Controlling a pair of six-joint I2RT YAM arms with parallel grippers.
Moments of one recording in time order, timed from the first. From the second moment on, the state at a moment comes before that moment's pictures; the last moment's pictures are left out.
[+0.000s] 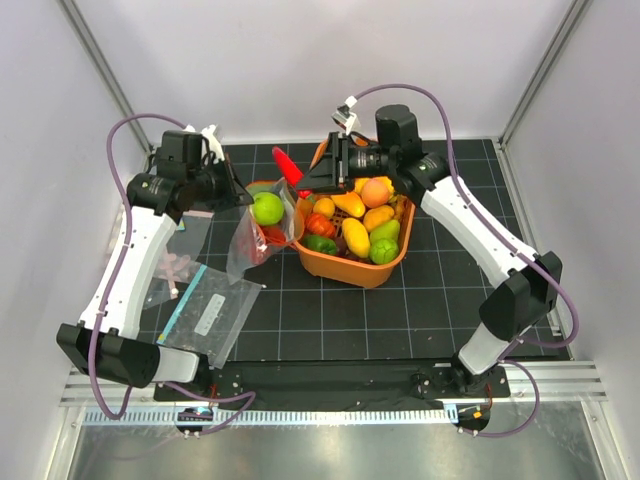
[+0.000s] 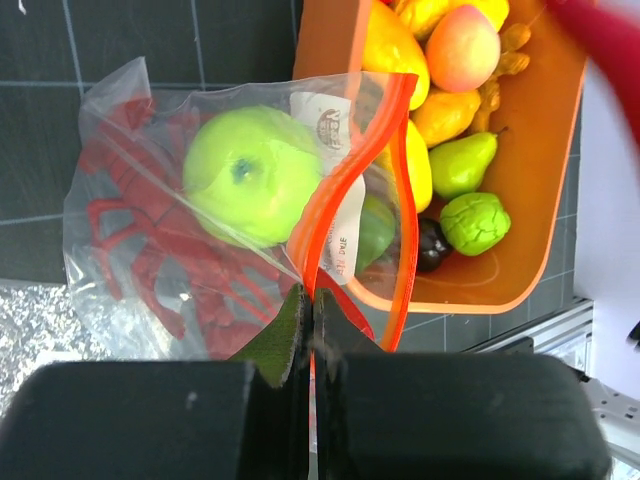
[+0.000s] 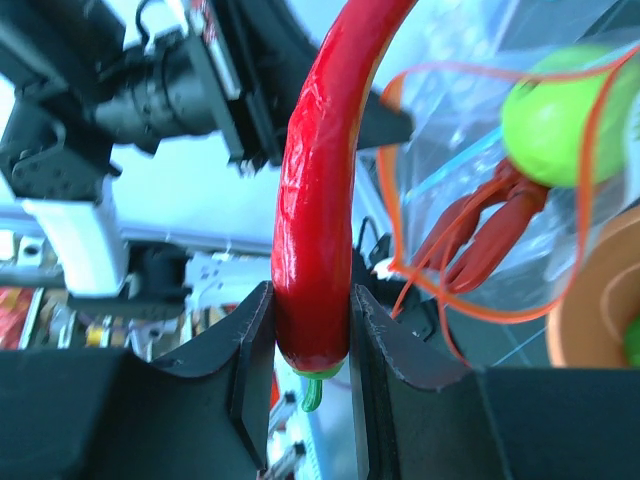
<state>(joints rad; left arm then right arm) -0.22 1.36 1.55 -0.93 0.29 -0.45 0.53 1.66 1.68 -0.34 -0.85 0.84</state>
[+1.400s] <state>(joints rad) -0.29 1.16 1.49 -0.80 0.47 -0.45 0.63 1.65 1.54 -0.45 -1.12 0.83</state>
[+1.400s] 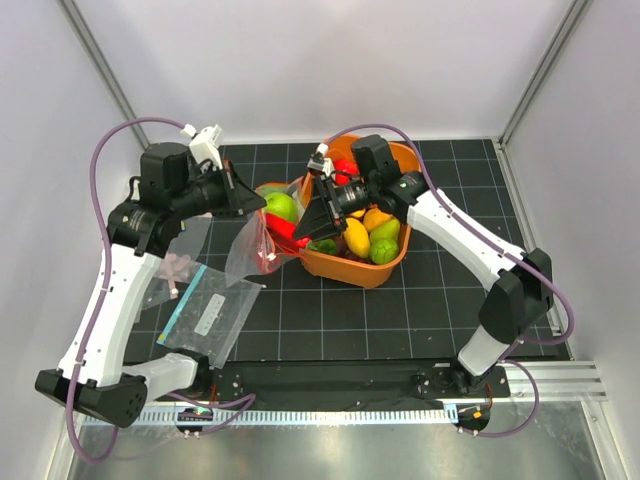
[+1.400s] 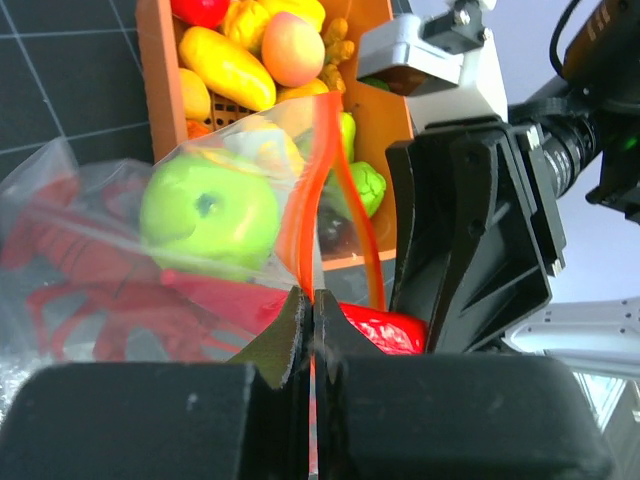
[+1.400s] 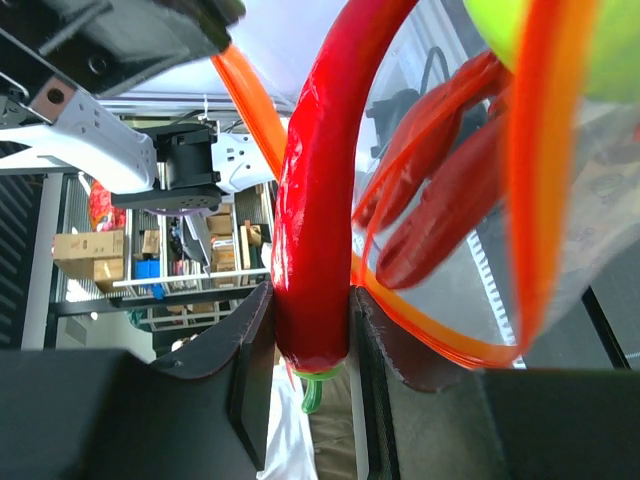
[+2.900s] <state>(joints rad) -0.35 1.18 1.41 -0.75 0.40 -0.48 0.59 1.66 1.88 -1.03 -0.47 0.54</state>
